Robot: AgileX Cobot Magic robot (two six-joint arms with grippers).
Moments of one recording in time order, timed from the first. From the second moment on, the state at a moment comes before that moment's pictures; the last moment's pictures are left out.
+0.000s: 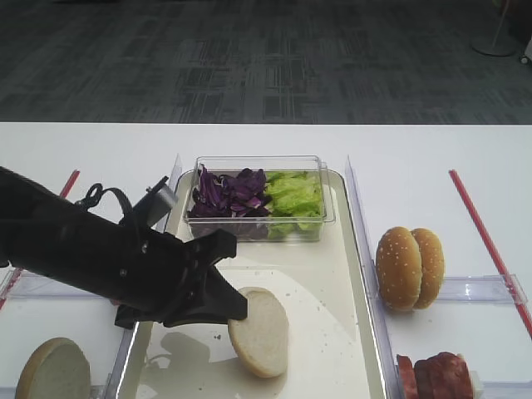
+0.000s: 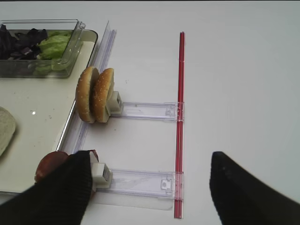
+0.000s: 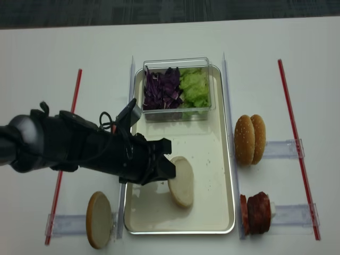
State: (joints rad) left arm -0.42 1.69 -0.68 -1.47 0.74 0.81; right arm 0.06 -0.02 -0.48 0.10 1.13 -0.01
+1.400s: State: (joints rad) left arm -0.42 1.75 -0.68 -1.55 0.75 0.90; right arm 0.06 -0.02 -0.48 0.10 1.13 -0.01
